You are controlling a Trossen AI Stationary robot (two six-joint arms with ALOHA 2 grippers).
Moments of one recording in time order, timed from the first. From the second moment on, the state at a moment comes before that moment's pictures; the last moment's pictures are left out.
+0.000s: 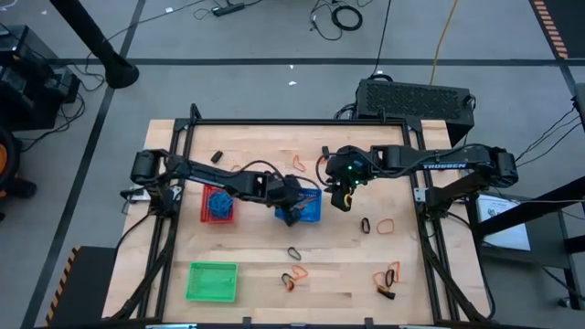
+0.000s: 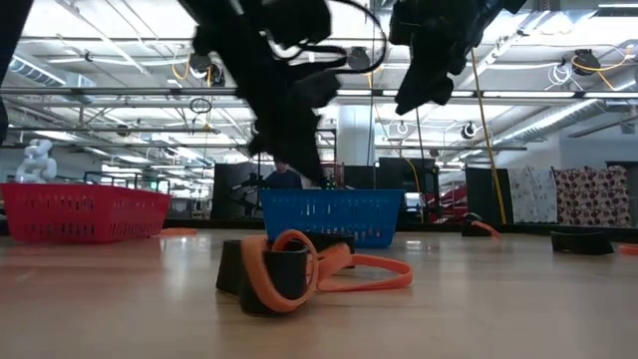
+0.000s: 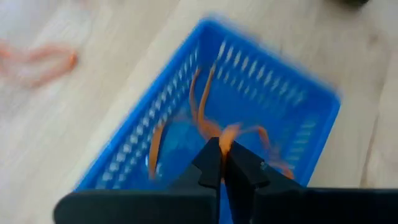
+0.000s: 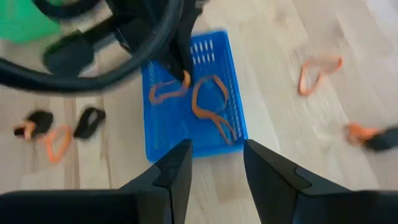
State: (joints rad) left arm -0.02 1.81 1.19 -0.33 -0.14 -0.46; right arm -0.11 1.37 1.09 -0.61 -0.05 0.20
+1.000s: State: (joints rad) left arm 0.22 1.80 1.30 -0.39 -0.07 -0.31; right arm -0.03 1.37 1.09 -0.74 -0.03 0.48
